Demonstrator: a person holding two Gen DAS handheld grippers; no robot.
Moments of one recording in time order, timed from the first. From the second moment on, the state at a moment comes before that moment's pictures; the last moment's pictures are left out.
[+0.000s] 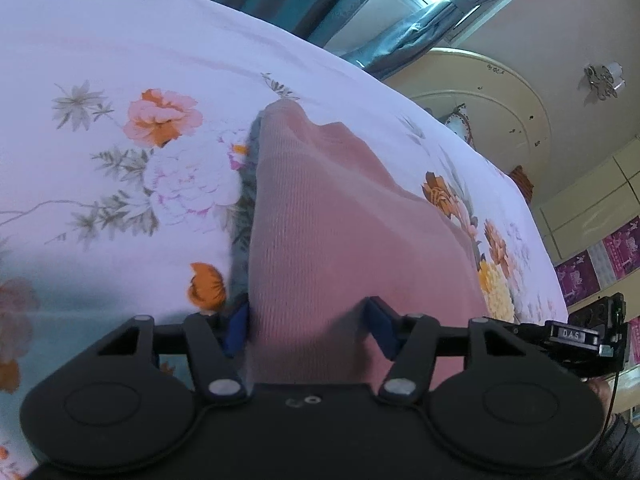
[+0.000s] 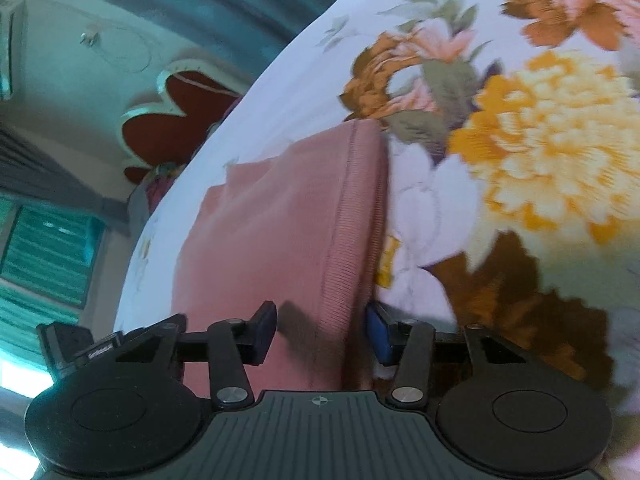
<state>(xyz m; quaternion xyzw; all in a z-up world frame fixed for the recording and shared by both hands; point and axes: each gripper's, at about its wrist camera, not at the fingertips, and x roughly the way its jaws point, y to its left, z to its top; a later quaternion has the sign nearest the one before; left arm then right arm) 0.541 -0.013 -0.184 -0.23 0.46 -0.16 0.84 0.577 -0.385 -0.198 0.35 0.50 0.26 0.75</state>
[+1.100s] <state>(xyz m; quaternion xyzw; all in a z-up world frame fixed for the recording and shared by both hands) 0.467 0.035 -0.080 0.00 0.37 -0.20 0.91 0.496 -0.193 -0.071 0.14 0.41 0.23 0.87</state>
